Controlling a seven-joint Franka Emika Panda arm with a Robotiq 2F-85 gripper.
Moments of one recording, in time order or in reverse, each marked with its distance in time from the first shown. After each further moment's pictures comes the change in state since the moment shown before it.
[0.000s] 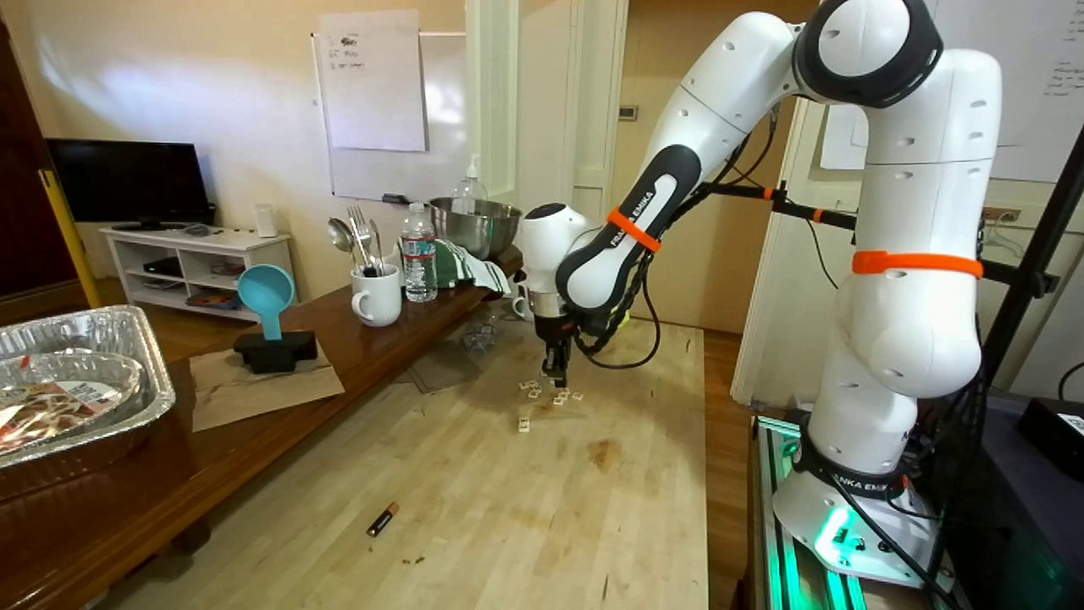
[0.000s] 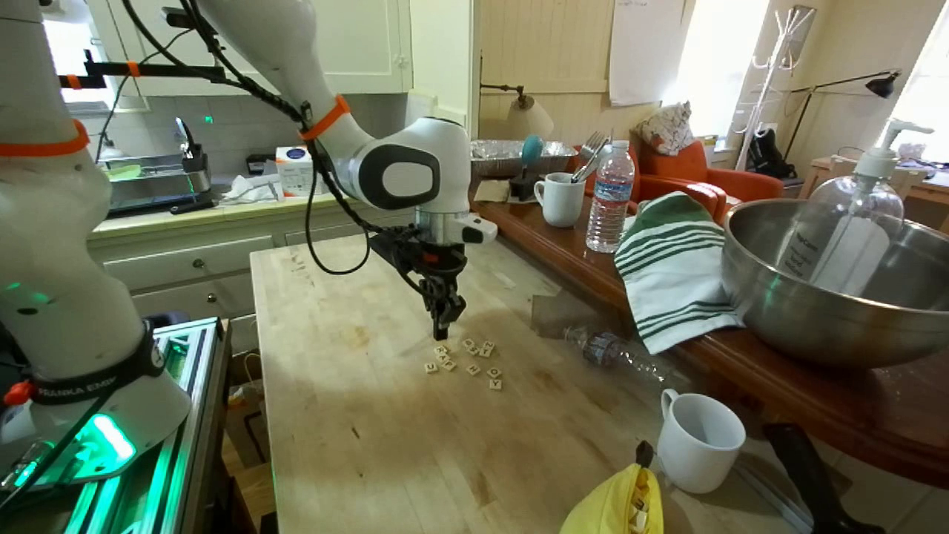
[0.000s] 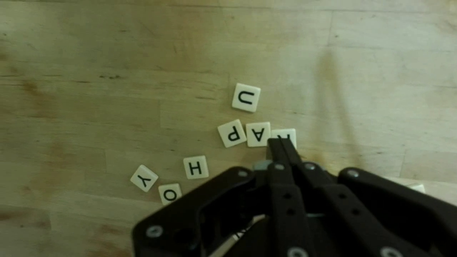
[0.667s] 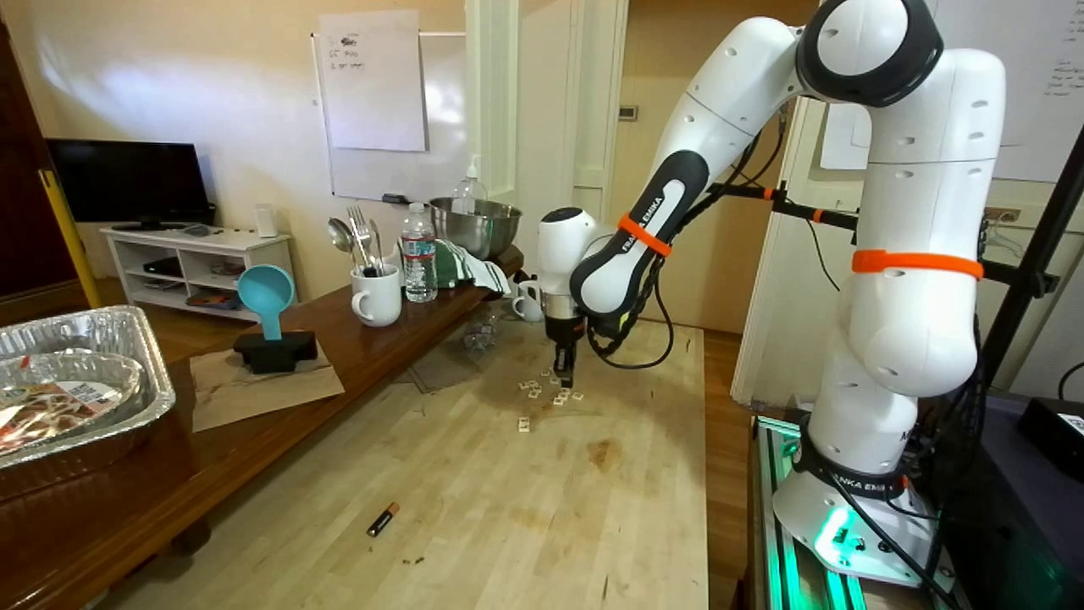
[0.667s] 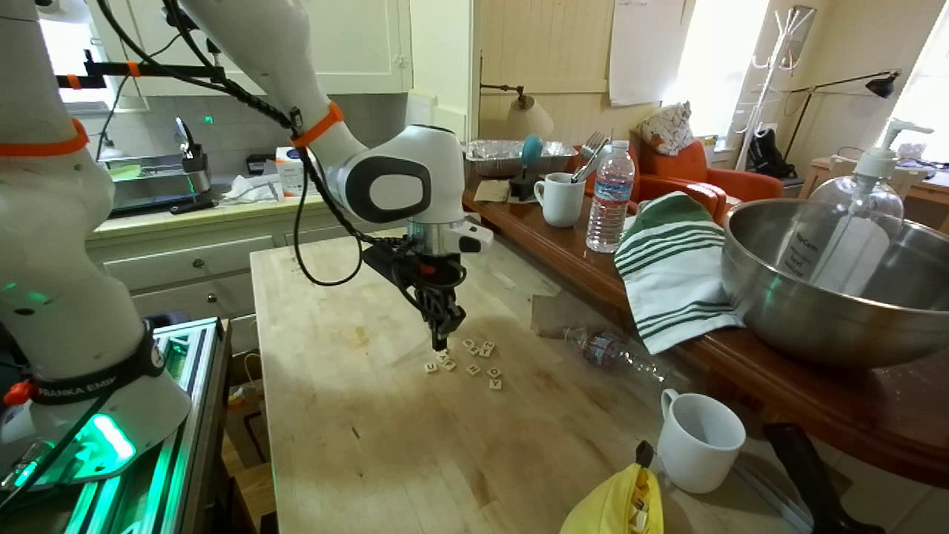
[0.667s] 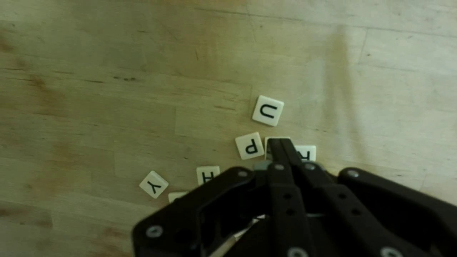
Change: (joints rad) arm -0.036 -0.012 -0.012 -0.057 -0.015 0.090 -0.093
